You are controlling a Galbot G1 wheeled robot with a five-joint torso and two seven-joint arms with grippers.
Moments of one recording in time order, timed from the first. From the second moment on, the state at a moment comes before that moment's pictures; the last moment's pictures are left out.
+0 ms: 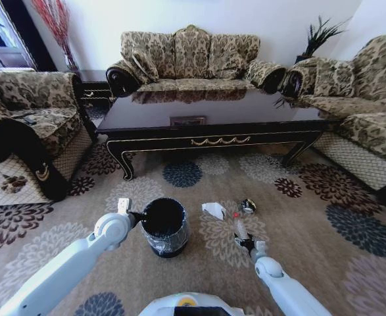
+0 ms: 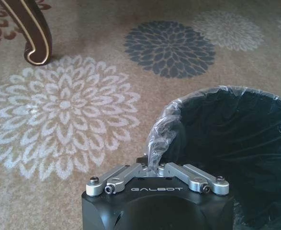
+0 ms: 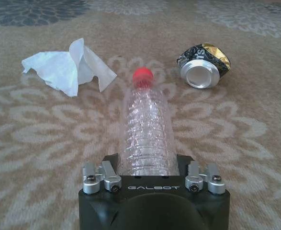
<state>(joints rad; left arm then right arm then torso) 0.92 -0.73 -0.01 -2.03 -1.39 0.69 -0.77 -1.18 1.03 0.19 1.23 0.57 -0.05 0.12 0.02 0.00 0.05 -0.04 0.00</state>
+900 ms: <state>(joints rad) 0.91 -0.74 0.04 -2.05 -1.38 0.69 -0.78 -1.38 0.96 0.38 1.62 0.56 -0.01 0.13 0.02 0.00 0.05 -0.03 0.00</state>
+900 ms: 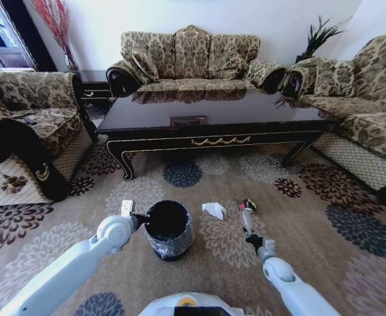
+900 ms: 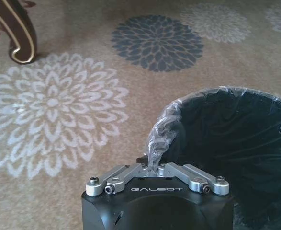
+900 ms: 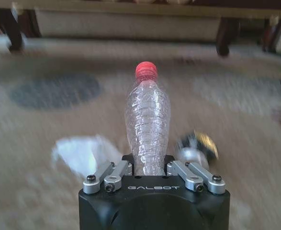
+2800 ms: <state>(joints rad) 0.50 -1.04 0.53 -1.86 -1.43 0.66 -0.87 -1.65 1.01 0.34 2.14 0.45 0.04 0.05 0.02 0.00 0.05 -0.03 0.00</state>
